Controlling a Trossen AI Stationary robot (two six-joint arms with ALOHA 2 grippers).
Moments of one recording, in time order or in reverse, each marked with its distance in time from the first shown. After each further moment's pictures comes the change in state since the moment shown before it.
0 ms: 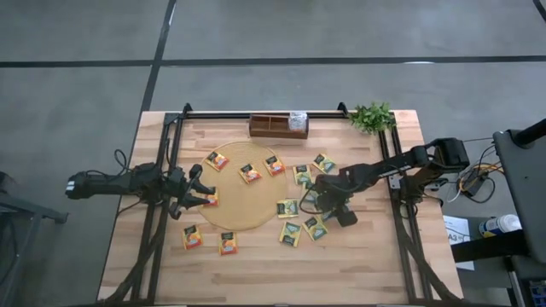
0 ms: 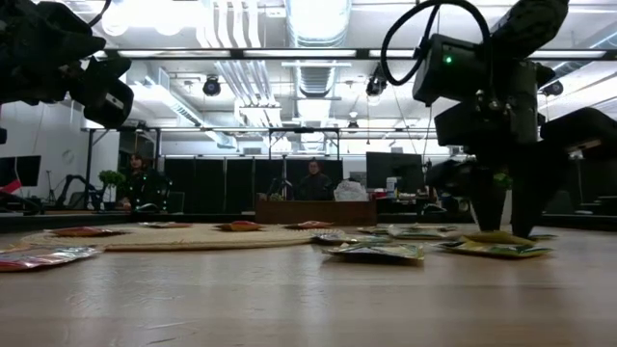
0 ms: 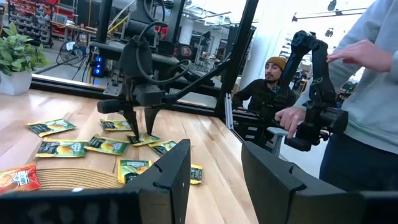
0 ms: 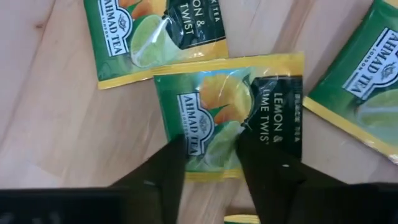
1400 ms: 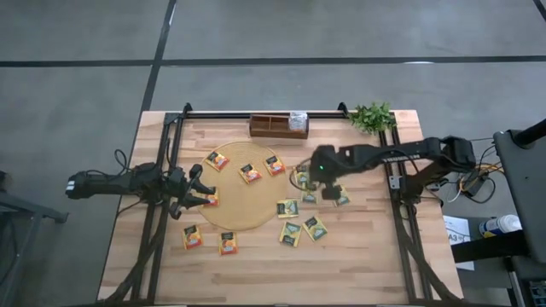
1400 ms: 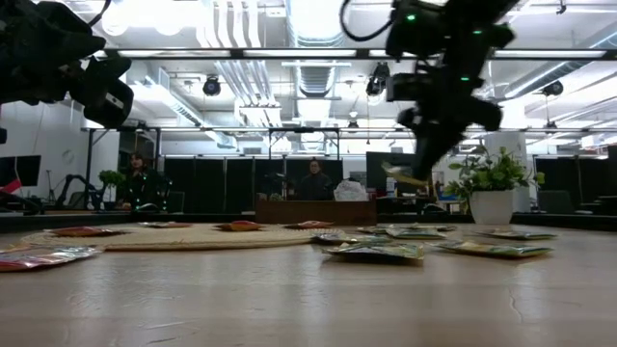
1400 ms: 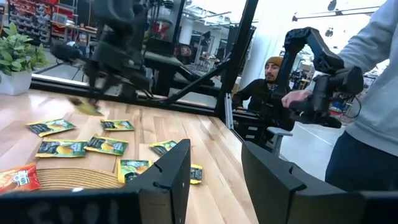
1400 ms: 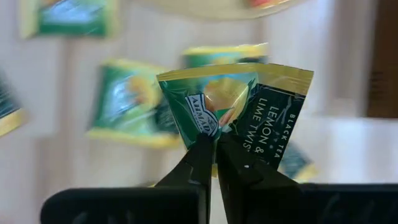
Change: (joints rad) left arm 0.000 0.000 0.000 0.000 0.000 0.000; right arm -0.153 -0.148 0.254 -0.173 0.381 0.081
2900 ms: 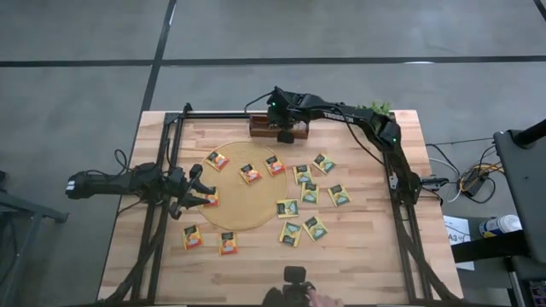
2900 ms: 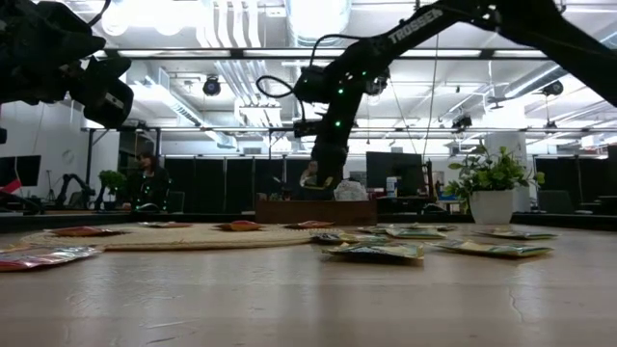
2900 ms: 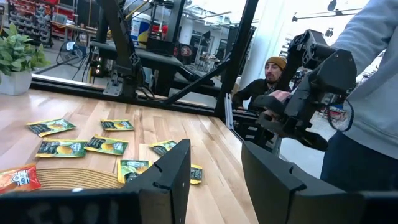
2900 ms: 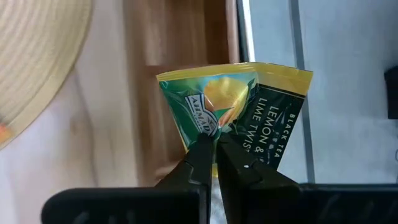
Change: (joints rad) left arm 0.000 0.000 0.000 0.000 0.000 0.000; right arm -0.378 0.716 0.936 -0.127 0.085 -0.253
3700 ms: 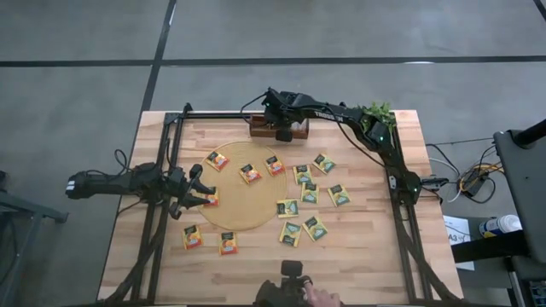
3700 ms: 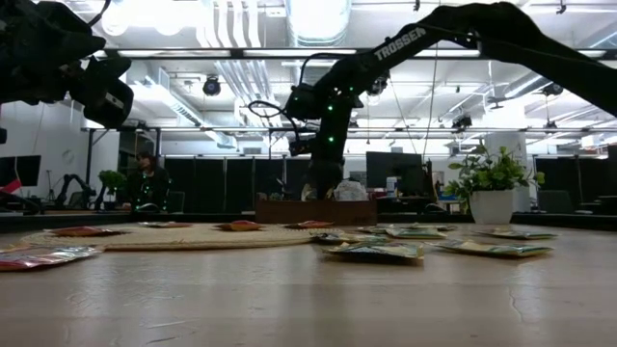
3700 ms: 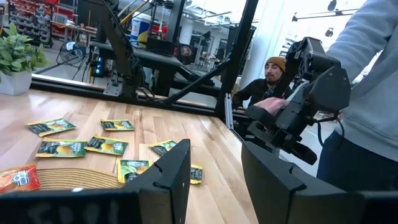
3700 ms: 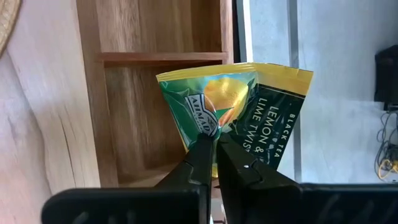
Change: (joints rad) left arm 0.000 0.000 0.000 0.000 0.000 0.000; right arm -0.013 0.135 0.143 -0.084 0.079 -0.016
